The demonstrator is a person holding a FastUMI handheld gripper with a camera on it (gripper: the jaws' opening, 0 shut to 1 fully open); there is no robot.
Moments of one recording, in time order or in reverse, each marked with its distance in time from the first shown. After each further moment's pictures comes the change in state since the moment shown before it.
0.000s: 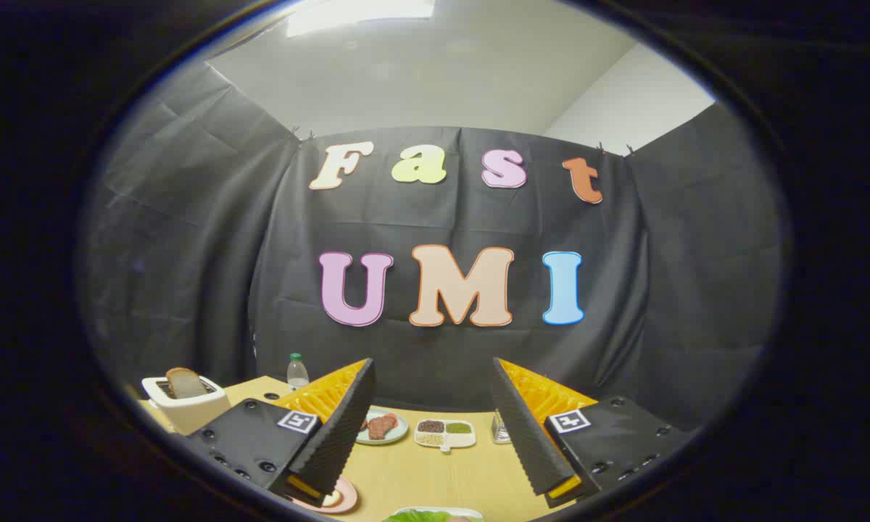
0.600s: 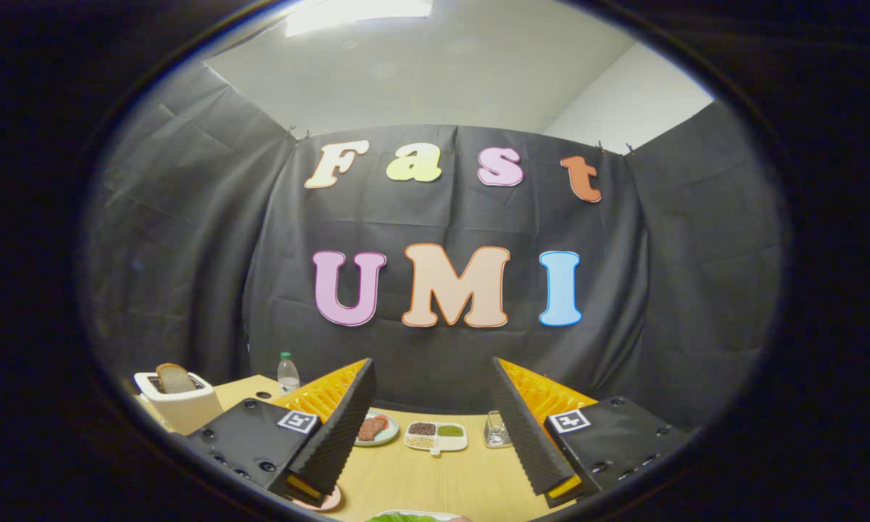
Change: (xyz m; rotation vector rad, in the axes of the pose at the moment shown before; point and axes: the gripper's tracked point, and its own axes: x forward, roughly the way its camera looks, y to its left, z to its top) arm 0.018 -0.021 -0.004 0.004 -0.003 0.001
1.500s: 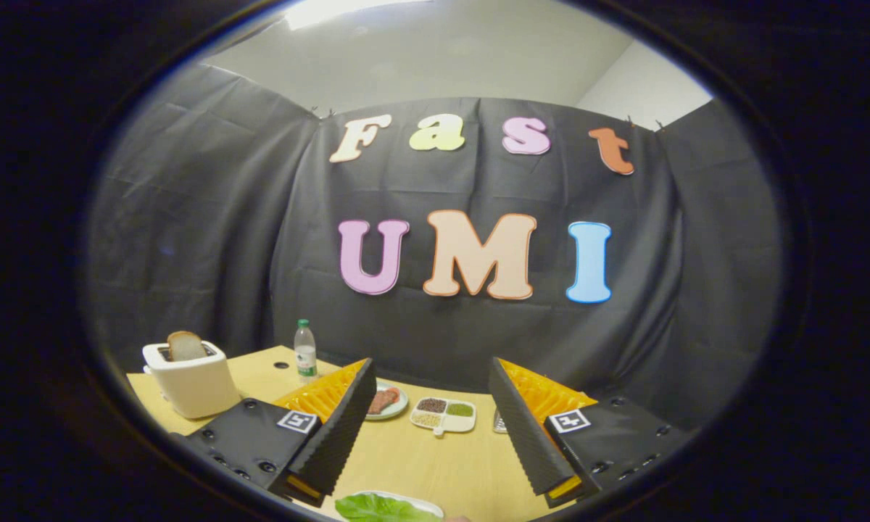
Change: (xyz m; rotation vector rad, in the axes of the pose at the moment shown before) arm 0.014 -0.026 -0.054 -0.042 0.146 0.170
